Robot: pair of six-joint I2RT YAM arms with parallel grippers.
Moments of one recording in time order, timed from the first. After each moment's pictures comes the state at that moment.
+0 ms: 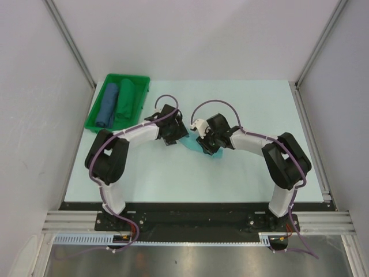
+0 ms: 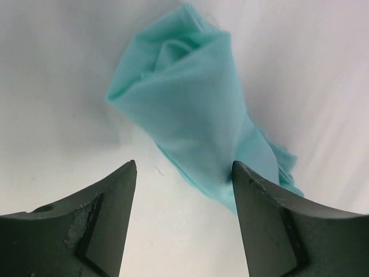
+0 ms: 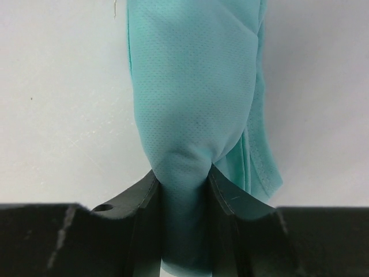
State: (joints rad) left arm -0.51 1.88 1.24 -0.36 -0.01 -0.92; right arm 0.61 1.81 1.10 -0.23 -0.23 -0.33
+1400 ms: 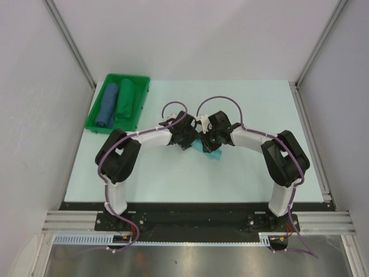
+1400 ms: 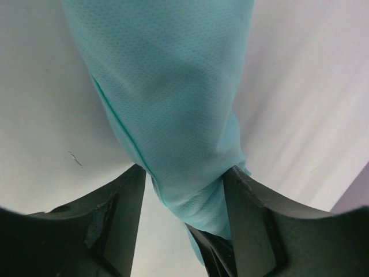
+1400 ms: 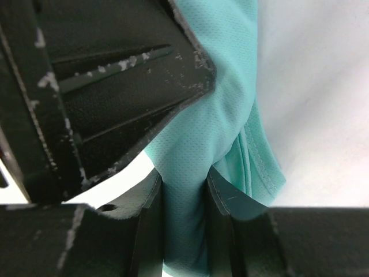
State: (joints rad) left arm -0.65 1.93 1.24 -0.26 -0.11 -1.30; right arm 0.57 1.84 1.15 -0.27 -0.26 -0.09
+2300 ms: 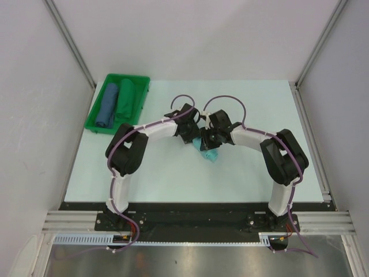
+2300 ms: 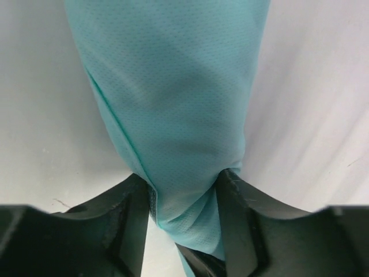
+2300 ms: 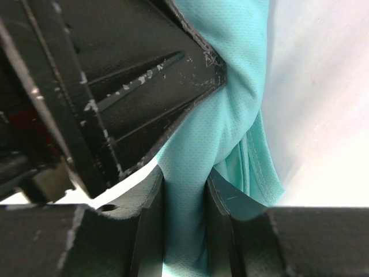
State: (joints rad) left arm -0.63 2.07 1.47 -0.41 -0.05 -1.06; right arm 0.56 1.86 1.16 -0.25 -0.27 0.24
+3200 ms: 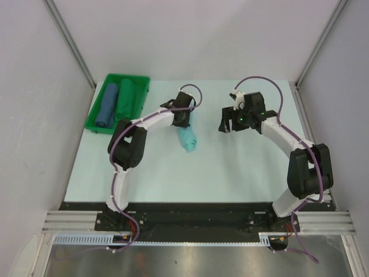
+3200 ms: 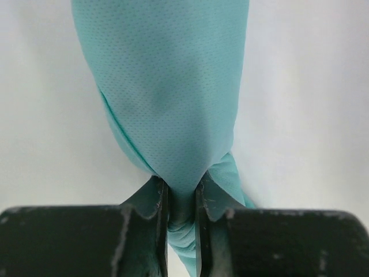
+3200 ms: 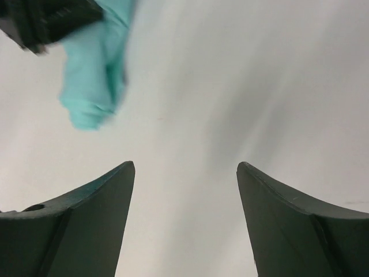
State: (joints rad) left arm -0.55 2.17 1.66 -0.44 -0.15 -0.37; right arm 0.29 1.62 1.19 -0.37 -0.36 0.10
